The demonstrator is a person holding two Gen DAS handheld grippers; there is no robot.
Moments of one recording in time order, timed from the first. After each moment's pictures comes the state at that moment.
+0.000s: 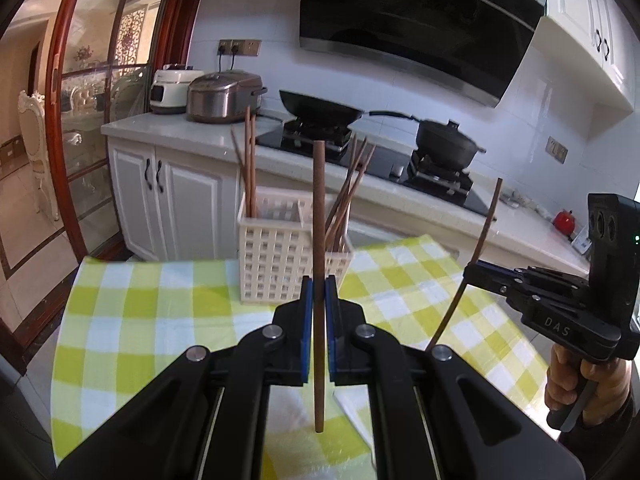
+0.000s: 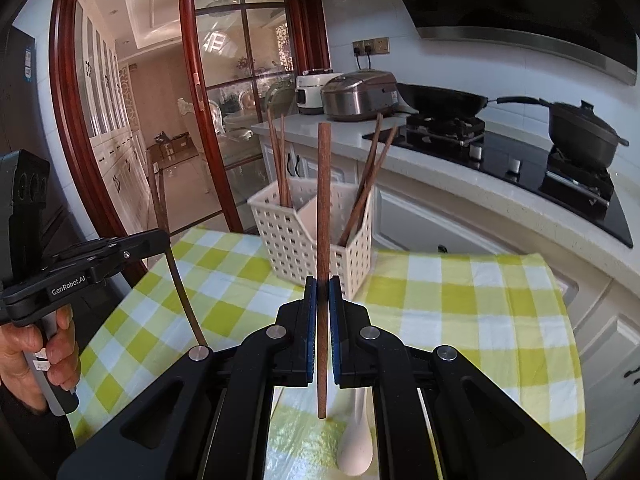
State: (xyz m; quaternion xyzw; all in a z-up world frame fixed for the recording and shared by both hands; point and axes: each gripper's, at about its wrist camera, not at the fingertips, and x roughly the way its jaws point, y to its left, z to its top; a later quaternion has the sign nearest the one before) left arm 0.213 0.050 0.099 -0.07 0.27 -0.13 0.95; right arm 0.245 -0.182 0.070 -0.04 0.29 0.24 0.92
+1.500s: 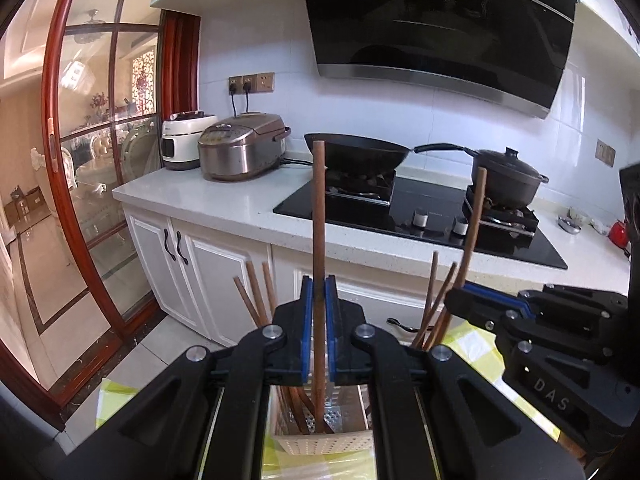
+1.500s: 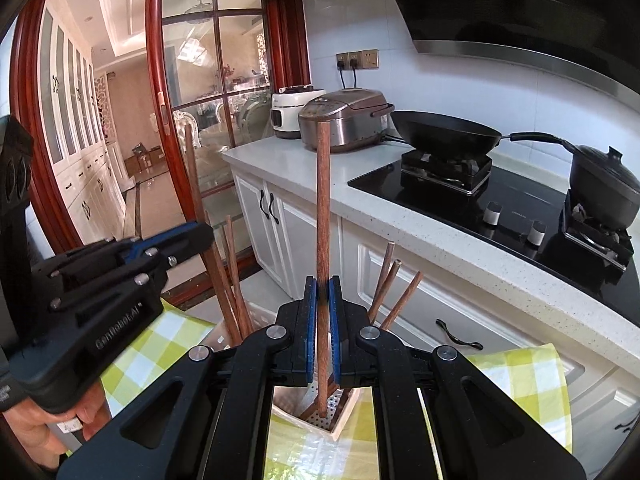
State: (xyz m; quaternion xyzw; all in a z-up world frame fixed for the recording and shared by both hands) left arm 0.401 0.037 0.150 0.00 0.24 -0.06 0.97; right arm 0.405 -0.109 0.112 -0.04 0.28 0.20 0.94
